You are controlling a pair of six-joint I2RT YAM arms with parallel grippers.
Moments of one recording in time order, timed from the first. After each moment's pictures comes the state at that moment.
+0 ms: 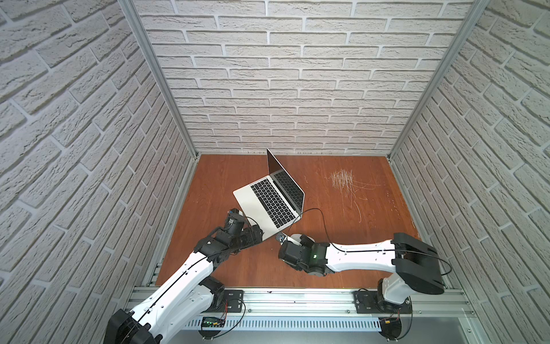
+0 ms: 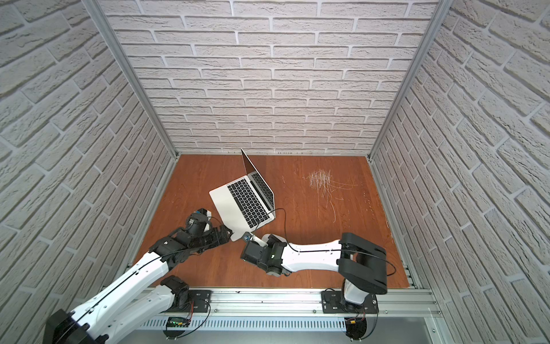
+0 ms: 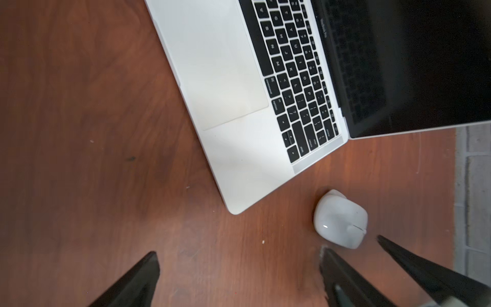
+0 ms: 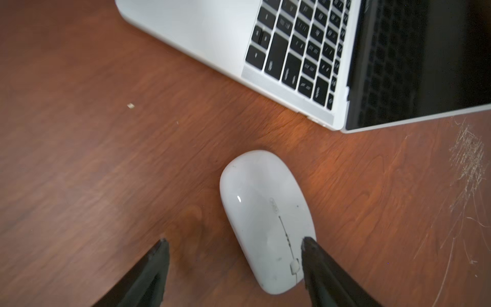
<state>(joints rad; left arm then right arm) -0.45 0.82 0.53 -0.60 0.02 -0.73 1.30 1.58 0.91 -0.42 0.53 0.24</state>
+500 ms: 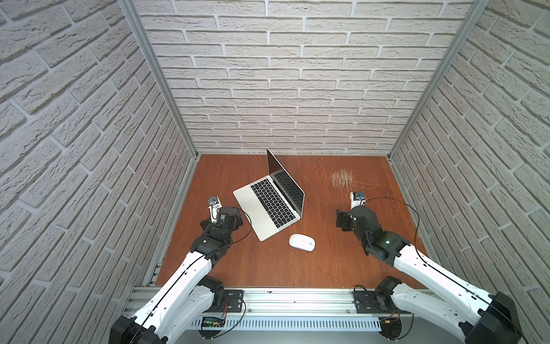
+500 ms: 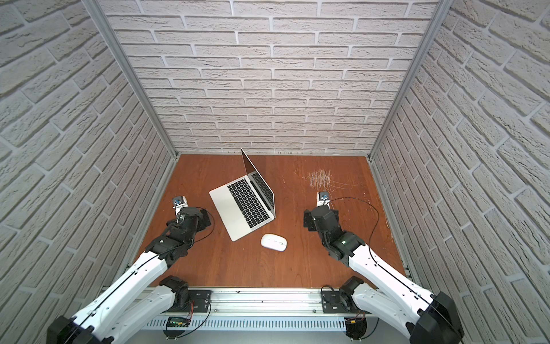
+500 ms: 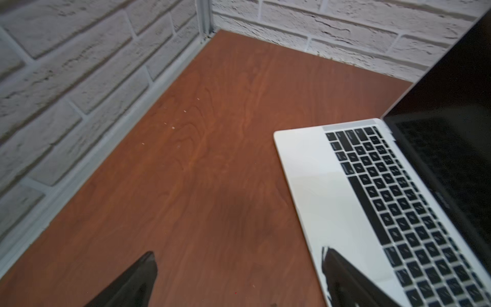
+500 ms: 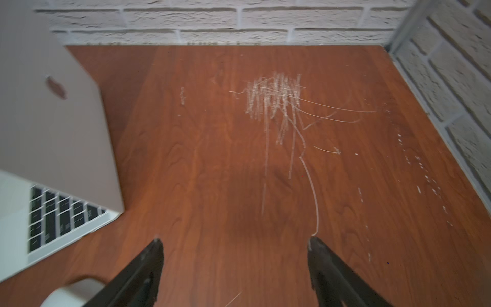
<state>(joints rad) -0.30 0.83 0.49 -0.36 -0.60 -0.47 0.57 0.92 0.55 -0.25 0.47 0.37</state>
